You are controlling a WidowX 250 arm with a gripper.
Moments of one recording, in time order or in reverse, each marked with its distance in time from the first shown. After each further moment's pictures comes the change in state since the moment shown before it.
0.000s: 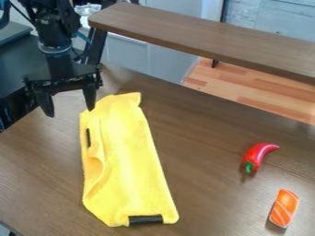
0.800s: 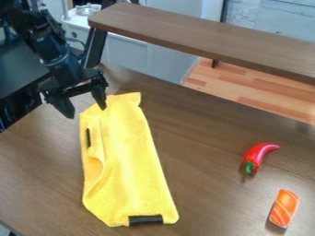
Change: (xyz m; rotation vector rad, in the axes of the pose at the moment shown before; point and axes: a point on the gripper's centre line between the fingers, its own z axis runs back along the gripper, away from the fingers) arm 0.024 -0.019 -0.036 -0.297 0.010 -0.133
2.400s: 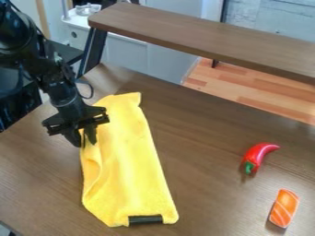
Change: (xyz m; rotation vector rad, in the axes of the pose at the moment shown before) arm -0.021 0.024 -0.054 0.111 -0.022 0.012
